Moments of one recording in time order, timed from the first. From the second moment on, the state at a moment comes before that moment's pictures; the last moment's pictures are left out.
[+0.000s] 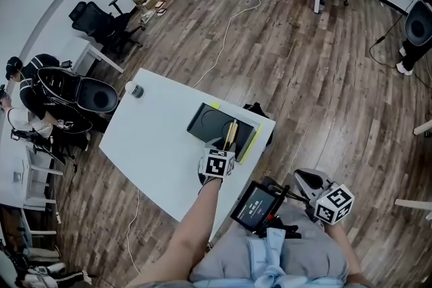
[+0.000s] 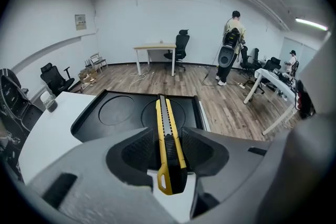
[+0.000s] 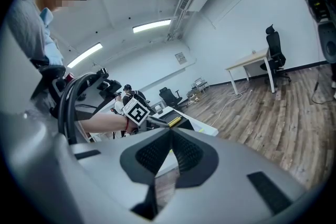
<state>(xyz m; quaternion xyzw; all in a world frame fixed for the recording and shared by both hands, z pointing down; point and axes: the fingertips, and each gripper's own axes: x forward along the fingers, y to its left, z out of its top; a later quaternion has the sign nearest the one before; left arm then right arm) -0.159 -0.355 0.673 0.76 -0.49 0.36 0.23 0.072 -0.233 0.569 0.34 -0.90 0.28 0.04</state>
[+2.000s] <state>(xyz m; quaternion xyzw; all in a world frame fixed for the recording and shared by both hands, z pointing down) -0.157 -0.375 0.679 0.76 -0.41 0.45 0.23 0.075 -0.232 0.578 0.35 -0.89 0.30 0.04</state>
